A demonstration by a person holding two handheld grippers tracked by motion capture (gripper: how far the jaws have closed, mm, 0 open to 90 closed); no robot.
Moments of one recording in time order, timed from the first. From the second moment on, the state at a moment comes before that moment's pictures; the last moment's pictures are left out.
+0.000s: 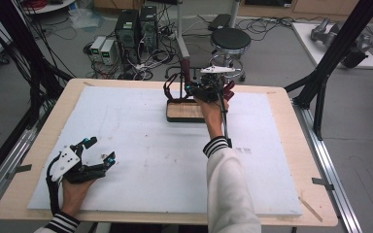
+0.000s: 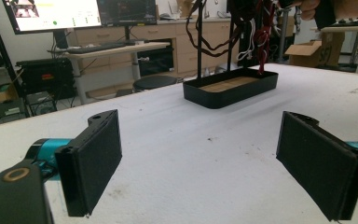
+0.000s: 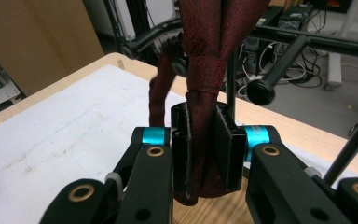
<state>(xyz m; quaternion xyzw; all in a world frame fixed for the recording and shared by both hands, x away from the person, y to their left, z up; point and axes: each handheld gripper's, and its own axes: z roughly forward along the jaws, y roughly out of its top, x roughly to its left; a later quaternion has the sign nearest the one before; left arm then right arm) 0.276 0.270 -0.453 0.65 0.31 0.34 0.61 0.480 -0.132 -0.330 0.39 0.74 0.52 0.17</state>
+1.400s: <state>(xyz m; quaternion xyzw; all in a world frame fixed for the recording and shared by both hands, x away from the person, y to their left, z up) 0.276 0.270 -0.453 0.65 0.31 0.34 0.61 0.489 -0.119 -0.349 0.39 0.79 0.44 0.20</state>
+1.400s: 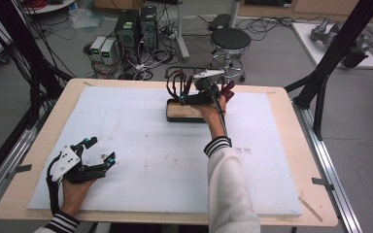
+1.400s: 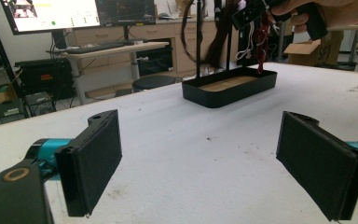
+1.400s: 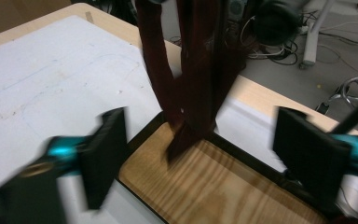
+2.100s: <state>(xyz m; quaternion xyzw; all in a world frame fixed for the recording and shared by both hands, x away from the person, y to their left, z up) 0.275 0.269 -0.453 0.65 0.31 0.34 0.61 0.454 -0.124 -0.321 0.33 0.80 0.47 0.17</state>
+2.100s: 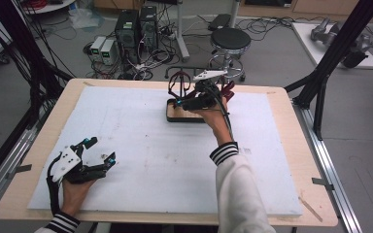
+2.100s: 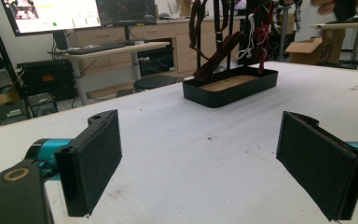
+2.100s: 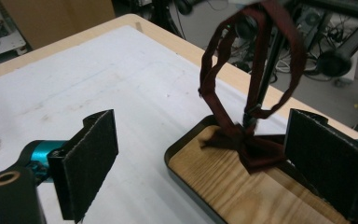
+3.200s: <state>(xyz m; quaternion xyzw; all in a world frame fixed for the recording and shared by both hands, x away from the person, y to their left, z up) 0.274 0.268 -0.453 0.65 0.30 0.35 0.60 0.266 -0.249 -0.387 0.33 0.70 0.55 0.31</state>
